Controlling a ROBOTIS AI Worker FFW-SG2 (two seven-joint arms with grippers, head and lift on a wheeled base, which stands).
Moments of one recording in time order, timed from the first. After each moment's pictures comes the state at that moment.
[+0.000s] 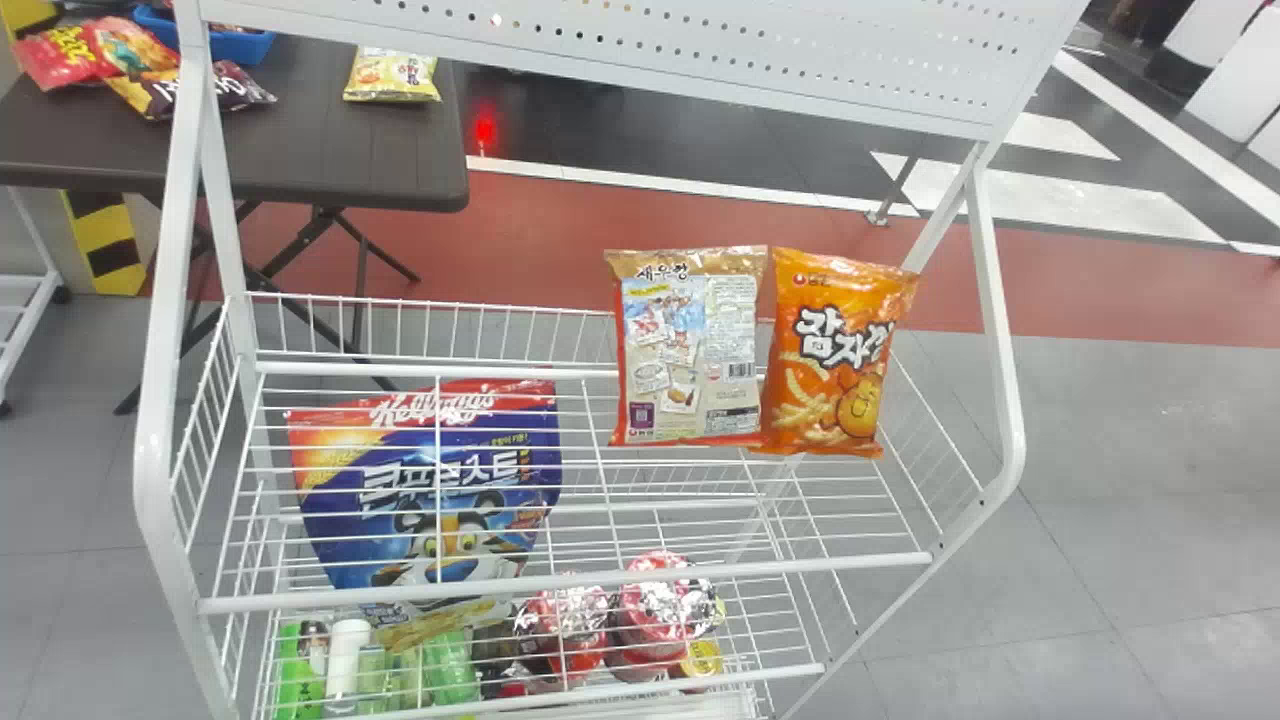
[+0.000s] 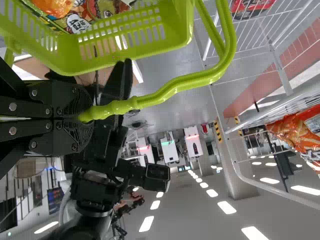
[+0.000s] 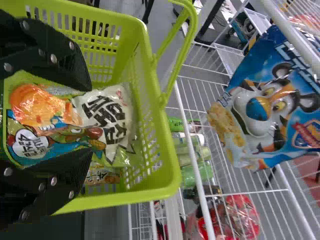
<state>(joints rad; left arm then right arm) 0.45 0.03 -0.05 -1.84 0.14 1.13 -1.22 0.79 -0.05 -0.15 -2.08 -0.34 0.79 0.45</state>
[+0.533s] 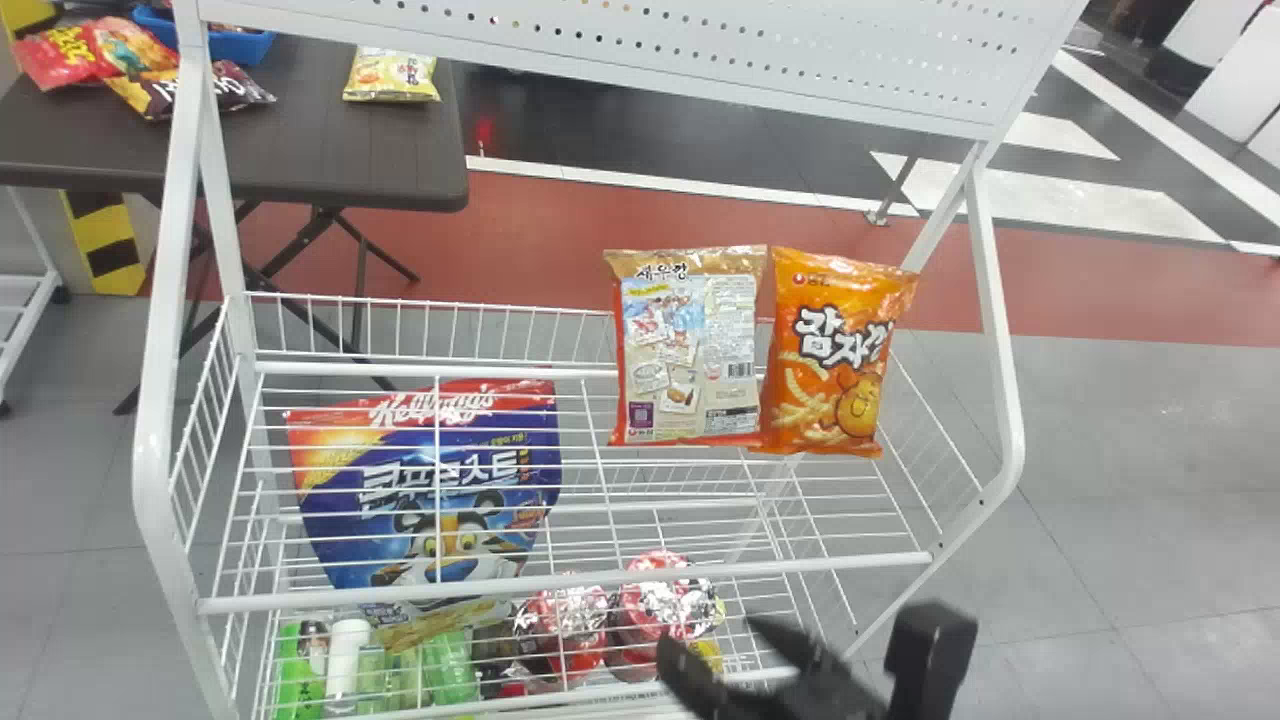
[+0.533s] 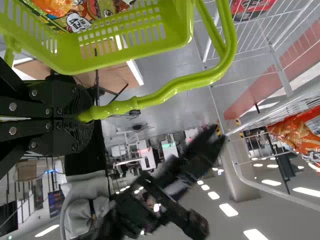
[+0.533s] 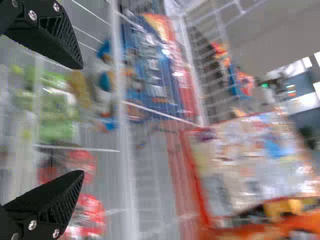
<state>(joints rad) 0.45 0.03 -0.06 -1.83 0.14 1.13 -1.22 0.59 -0.04 -0.23 -2.13 -0.21 0.40 0.39</state>
